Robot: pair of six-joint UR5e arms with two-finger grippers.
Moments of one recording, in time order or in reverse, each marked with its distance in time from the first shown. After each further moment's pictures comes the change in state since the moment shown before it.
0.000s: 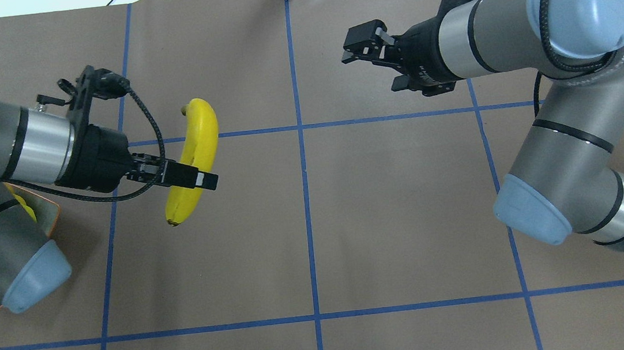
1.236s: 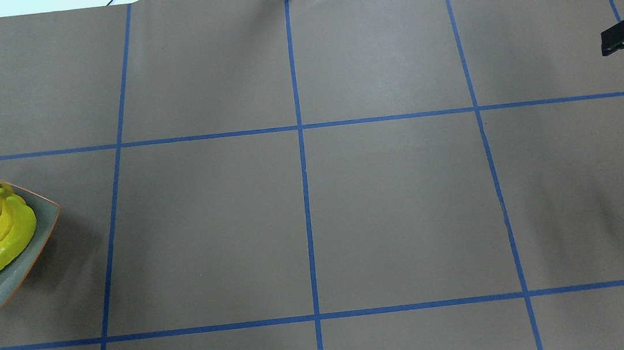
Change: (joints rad) left arm -0.104 0.675 -0.008 0.007 0.277 1.050; right arm 0.417 -0.393 -0.022 -0.228 0.156 -0.904
